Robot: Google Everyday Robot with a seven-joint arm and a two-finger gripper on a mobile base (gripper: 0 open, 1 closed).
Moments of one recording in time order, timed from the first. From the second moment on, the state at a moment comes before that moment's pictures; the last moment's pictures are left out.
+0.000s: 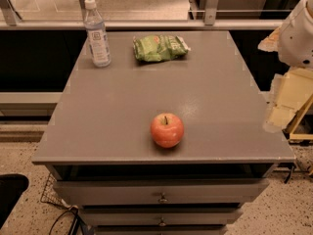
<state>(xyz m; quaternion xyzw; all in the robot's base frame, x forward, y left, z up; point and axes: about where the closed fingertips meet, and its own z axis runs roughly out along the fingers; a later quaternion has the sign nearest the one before) 0.438 -0.217 0.976 -0.60 0.78 -0.03 0.16</state>
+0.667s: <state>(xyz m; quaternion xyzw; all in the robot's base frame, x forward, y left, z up) 0.442 -0.212 0.971 -0.60 0.78 0.00 0.20</state>
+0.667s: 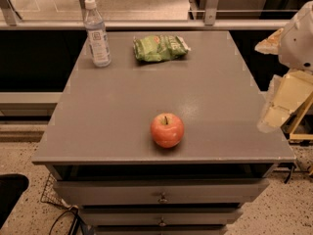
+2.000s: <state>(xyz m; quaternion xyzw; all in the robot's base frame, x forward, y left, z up) 0.465 -0.124 0.912 -0.52 0.64 0.36 0.44</state>
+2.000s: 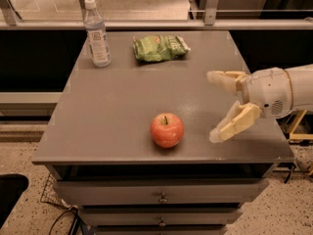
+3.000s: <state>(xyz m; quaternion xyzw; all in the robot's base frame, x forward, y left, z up) 0.464 -0.065 0.890 -0.54 0.63 0.34 0.45</state>
